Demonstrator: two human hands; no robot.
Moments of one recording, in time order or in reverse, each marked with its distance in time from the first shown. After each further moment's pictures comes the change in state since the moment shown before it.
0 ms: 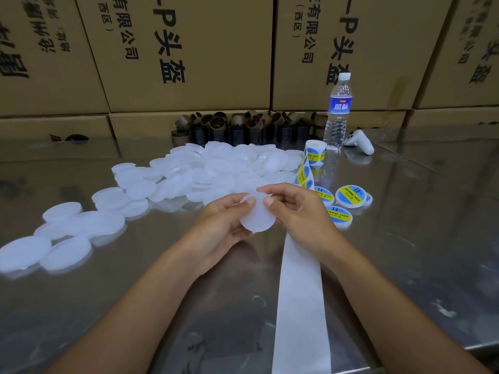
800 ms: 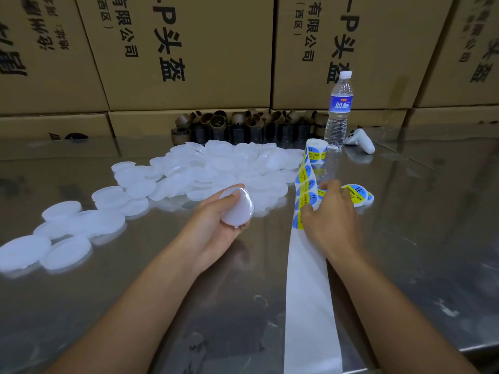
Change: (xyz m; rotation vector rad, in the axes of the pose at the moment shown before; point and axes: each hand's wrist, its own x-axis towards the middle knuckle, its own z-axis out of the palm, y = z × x) left_hand 0.008 -0.002 -0.008 -0.338 0.102 0.017; right_hand 0.001 0.017 -0.021 -0.762 0.481 0.239
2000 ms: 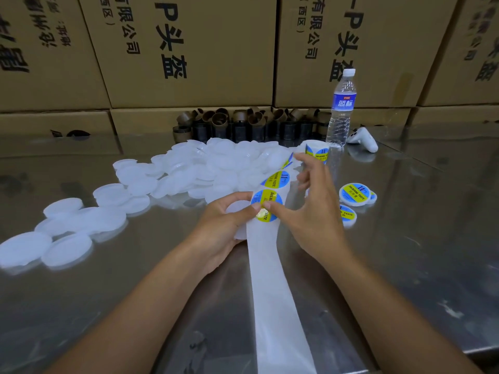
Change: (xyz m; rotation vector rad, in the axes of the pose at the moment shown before) left_hand -0.011 -0.005 0.011 0.324 0.000 -0.006; right_hand -0.010 -0.016 0.007 0.369 0.009 -0.397
